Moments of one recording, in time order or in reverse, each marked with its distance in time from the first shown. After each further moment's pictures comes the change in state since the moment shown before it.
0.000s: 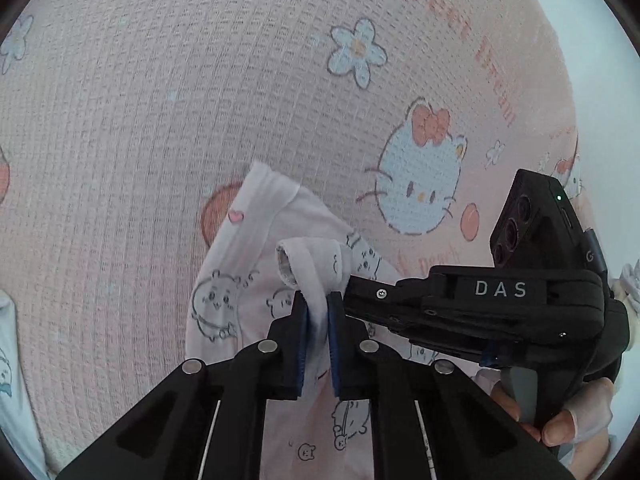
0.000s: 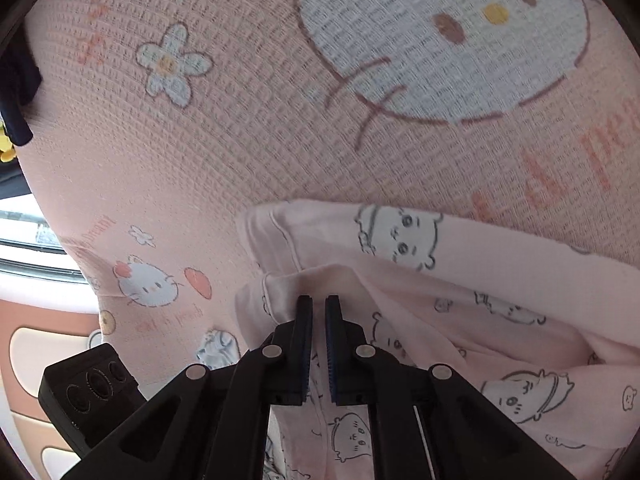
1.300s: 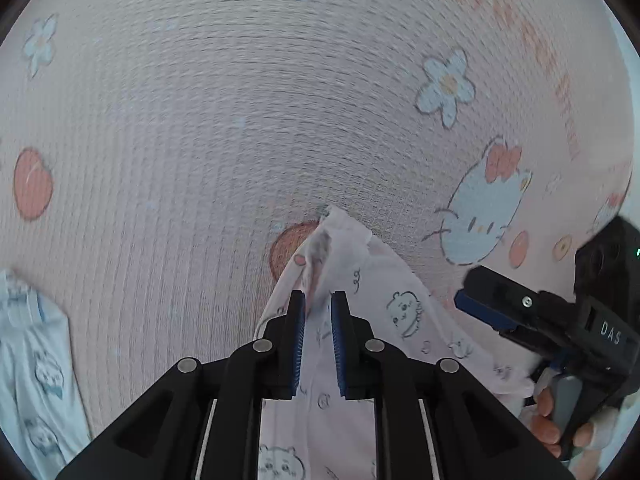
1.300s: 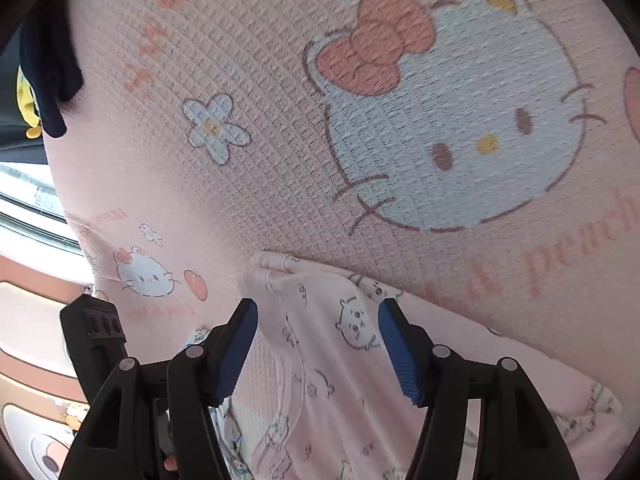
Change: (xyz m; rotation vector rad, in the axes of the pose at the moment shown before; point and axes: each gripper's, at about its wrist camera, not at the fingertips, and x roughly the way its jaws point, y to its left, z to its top) left arm -0.035 0.054 0.037 -0.108 0.125 0.176; right arm -0.062 -0.017 0.042 -0.184 -0.042 -0.046
